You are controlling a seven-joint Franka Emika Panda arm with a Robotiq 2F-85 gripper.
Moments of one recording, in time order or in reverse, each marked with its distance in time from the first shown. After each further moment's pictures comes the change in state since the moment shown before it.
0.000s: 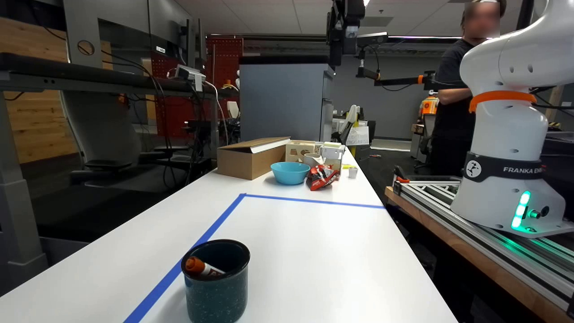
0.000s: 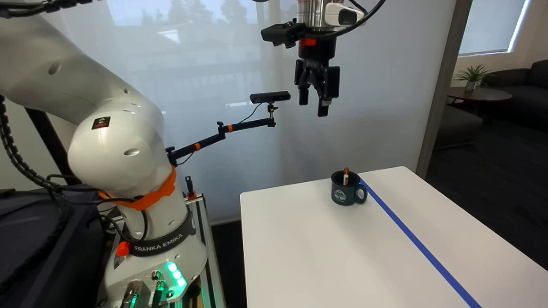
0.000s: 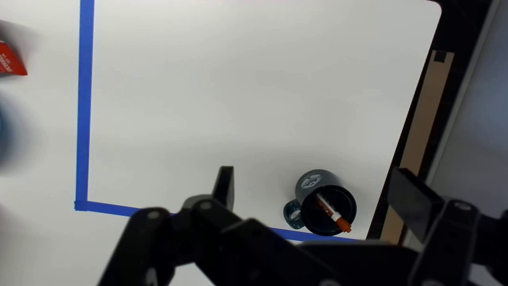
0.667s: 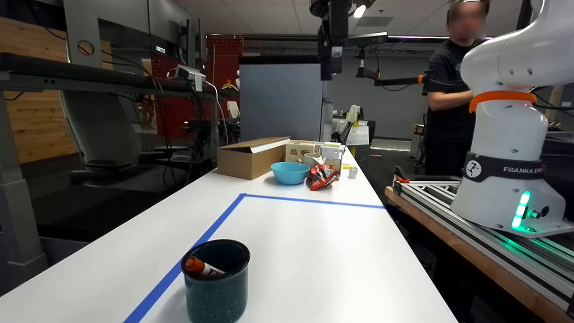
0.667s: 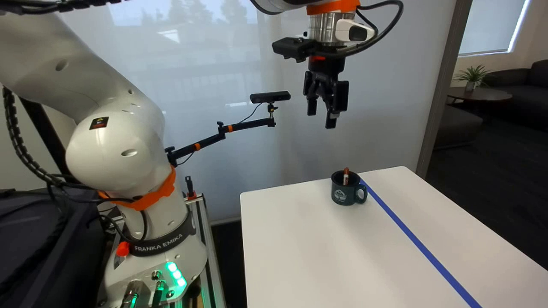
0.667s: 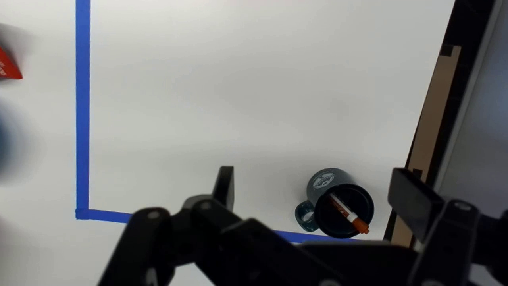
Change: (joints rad) arm -0.024 0.089 -0.006 -0.002 -0.001 0.077 0.003
